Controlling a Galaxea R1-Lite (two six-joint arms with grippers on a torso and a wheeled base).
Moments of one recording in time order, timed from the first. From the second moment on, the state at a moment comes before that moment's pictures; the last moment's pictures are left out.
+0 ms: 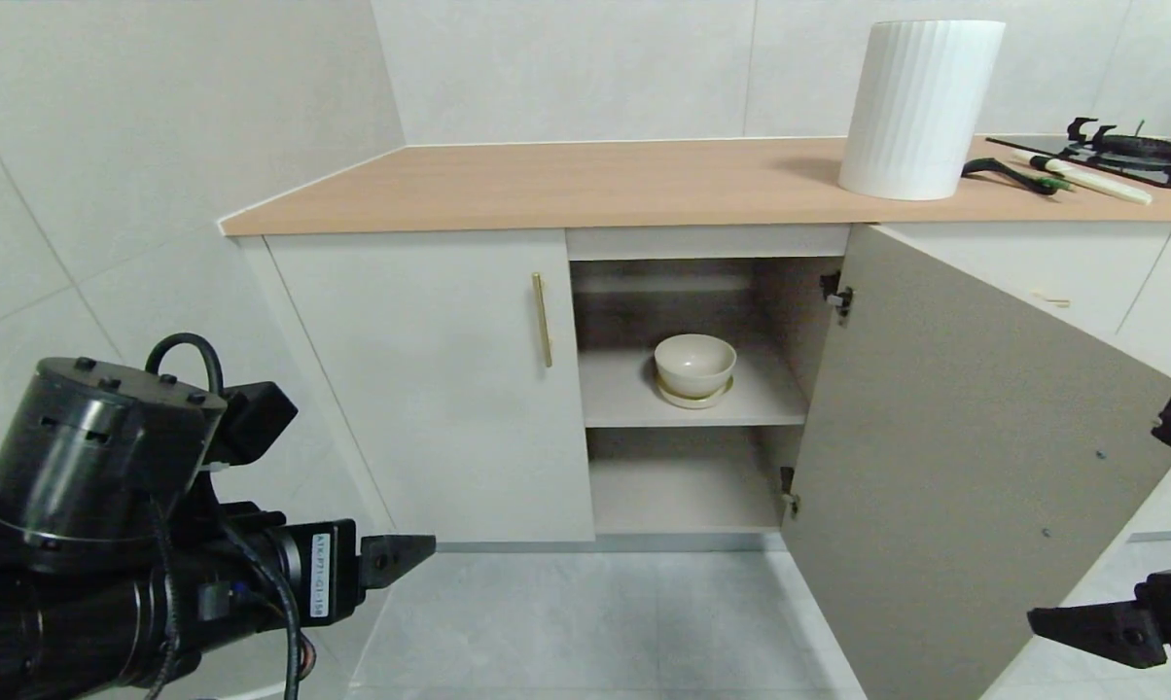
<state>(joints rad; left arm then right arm) -0.54 1.33 -0.74 0.16 0.23 -0.47 0.56 1.17 -0.91 0.64 -0.26 0.35</state>
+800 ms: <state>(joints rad) -0.54 1.33 -0.74 0.16 0.23 -0.47 0.30 1.13 -0.96 0.73 -0.31 0.21</state>
